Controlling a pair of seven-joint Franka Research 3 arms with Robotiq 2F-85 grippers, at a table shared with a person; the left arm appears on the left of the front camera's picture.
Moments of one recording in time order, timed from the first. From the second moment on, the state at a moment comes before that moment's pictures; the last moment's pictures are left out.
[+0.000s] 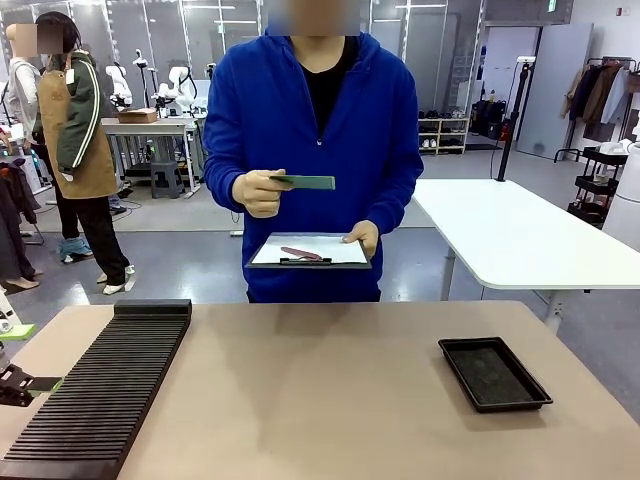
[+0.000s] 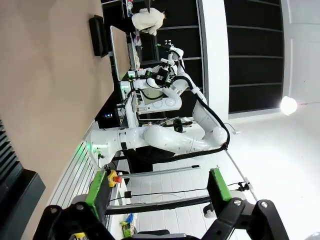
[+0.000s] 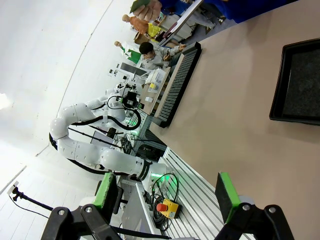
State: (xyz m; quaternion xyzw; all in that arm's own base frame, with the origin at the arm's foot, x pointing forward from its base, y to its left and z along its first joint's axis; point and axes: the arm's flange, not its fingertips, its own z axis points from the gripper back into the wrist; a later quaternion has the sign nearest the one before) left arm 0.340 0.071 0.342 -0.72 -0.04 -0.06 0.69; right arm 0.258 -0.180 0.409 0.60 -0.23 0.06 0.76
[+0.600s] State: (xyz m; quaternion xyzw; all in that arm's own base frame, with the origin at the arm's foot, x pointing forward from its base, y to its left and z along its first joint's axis) left arm 0.340 0.071 0.341 -0.72 -0.04 -0.06 0.69; right arm 0.258 -0.180 0.409 0.60 -0.23 0.06 0.76
